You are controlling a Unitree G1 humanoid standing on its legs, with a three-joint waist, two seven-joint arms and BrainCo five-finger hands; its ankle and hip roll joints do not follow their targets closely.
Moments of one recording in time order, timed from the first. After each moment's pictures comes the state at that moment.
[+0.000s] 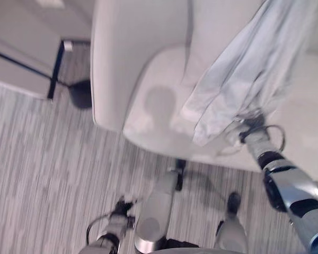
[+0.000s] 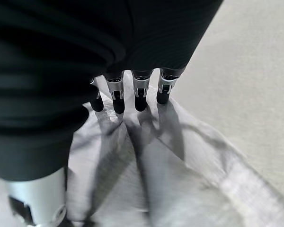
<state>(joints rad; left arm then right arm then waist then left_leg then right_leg) -0.25 0.14 0.00 1.21 -0.02 -0.07 0.22 -0.96 -0.42 0.15 1.34 0.02 0.03 -0.48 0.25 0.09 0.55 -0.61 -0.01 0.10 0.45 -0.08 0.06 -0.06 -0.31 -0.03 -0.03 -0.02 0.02</state>
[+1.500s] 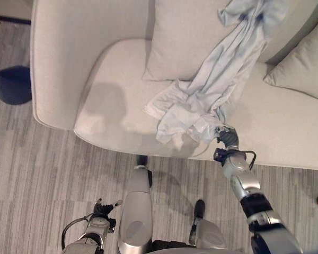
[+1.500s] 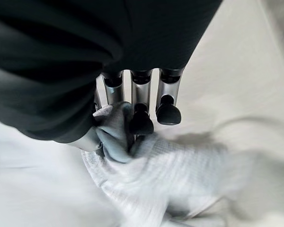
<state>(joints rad) -0.21 0.28 0.05 1.29 0.02 -0.05 0.27 -0.38 -0.13 0.05 0.30 0.30 0.04 -0.29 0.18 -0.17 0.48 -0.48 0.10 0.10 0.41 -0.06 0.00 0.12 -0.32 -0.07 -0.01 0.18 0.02</state>
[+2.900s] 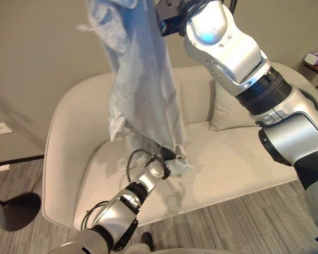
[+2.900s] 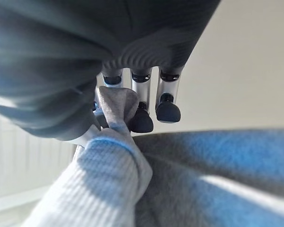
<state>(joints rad) -0.65 -0.01 -0.52 1.02 0.13 -0.05 0.19 -1.57 -0.36 0.68 0.32 0.57 -0.03 -0.45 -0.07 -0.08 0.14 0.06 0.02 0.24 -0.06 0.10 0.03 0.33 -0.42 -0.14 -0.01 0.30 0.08</state>
